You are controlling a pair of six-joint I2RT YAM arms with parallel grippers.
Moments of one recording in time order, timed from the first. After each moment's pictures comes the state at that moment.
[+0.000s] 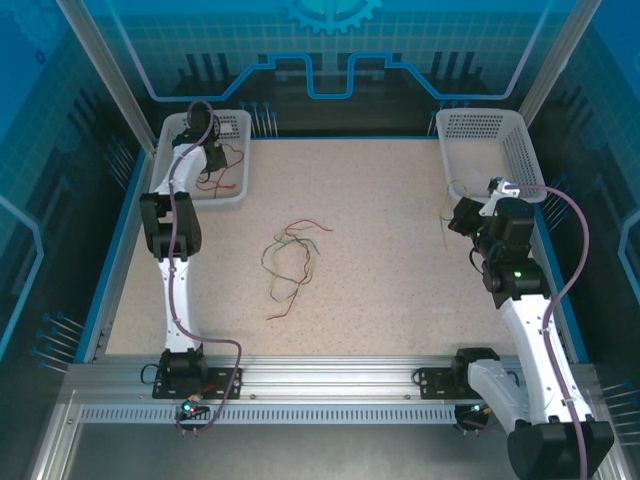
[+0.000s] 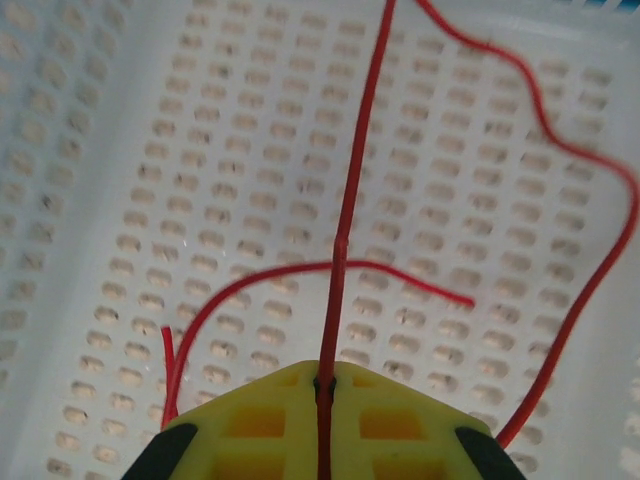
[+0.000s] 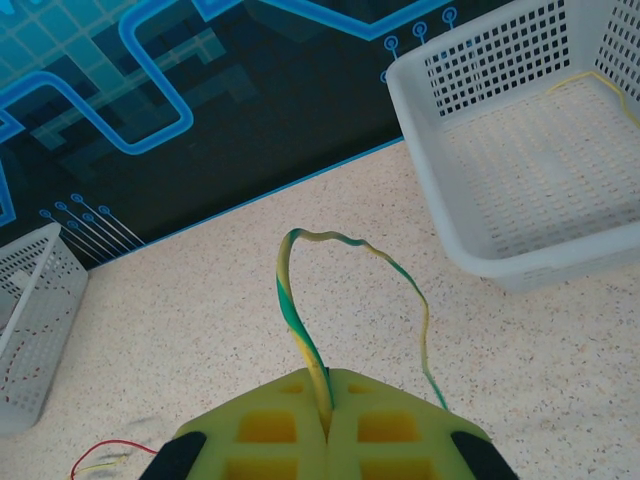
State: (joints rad) left arm 0.10 2.49 2.26 -0.79 -0.20 -0.22; right arm 0.00 0.84 0.83 -0.35 -0.06 0.44
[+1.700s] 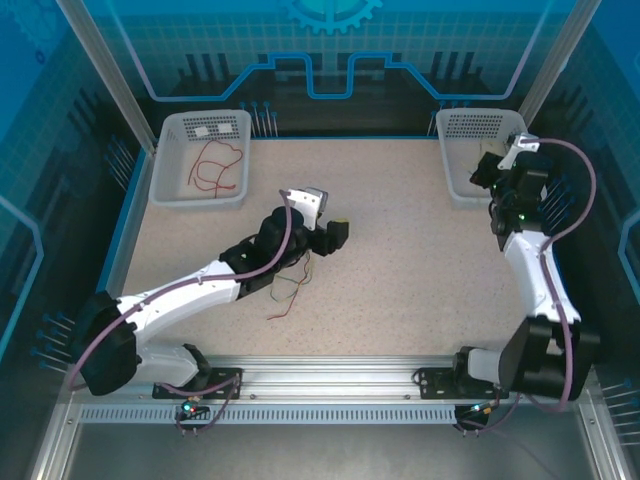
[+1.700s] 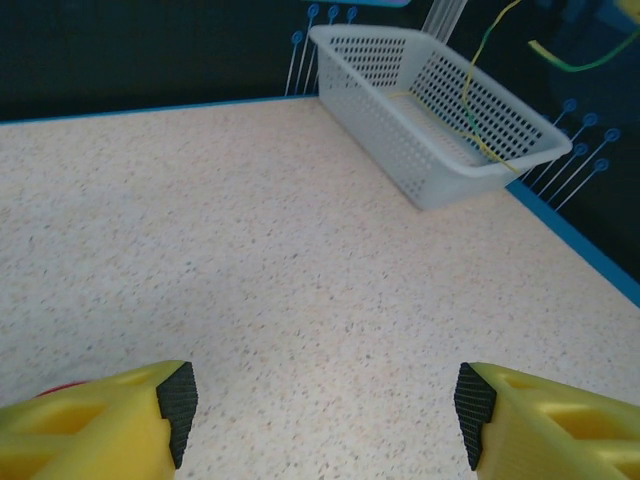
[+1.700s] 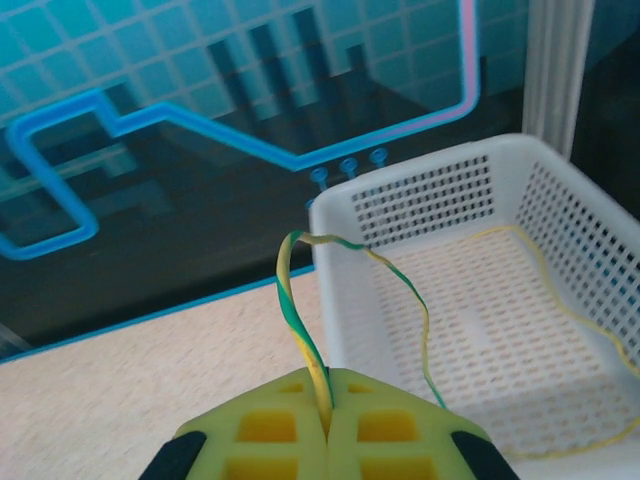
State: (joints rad) left arm -0.78 1.33 0.90 0.09 -0.16 -0.35; right arm -0.21 1.32 1.05 0.01 -0.10 0.25
